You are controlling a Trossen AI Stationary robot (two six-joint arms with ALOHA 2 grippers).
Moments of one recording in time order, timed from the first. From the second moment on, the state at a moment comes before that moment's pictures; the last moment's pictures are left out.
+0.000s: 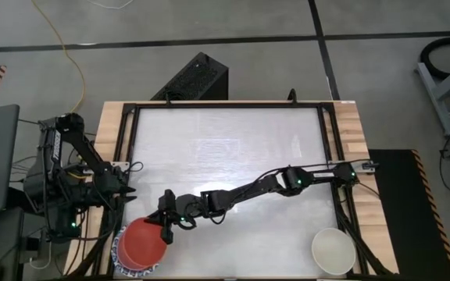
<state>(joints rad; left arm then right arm) -1.22 1.17 1.41 -1.56 -0.83 -1.49 0.26 2.64 2.35 0.21 0.05 0.44</state>
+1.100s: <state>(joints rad) -1.22 1.17 1.41 -1.56 -0.84 -1.51 0.26 2.64 2.35 0.16 0.03 0.41</state>
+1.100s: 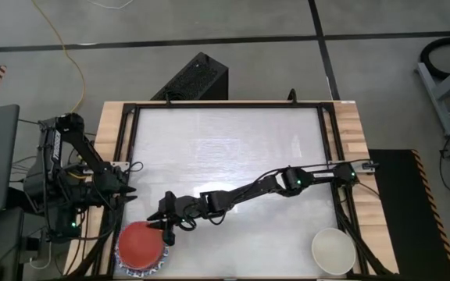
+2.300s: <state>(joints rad) -1.32 1.70 1.40 -0.94 -0.54 -1.75 0.47 1.97 2.35 -0.37 0.29 -0.06</state>
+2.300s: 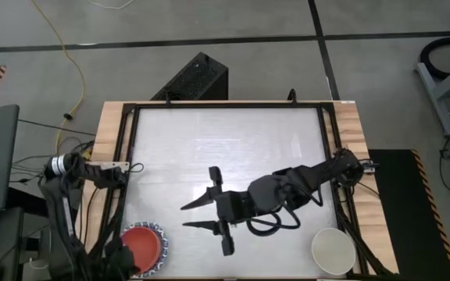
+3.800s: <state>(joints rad) -1.33 1.81 2.14 -1.54 -0.87 -1.42 0.64 1.95 2.25 -1.57 0.35 0.96</state>
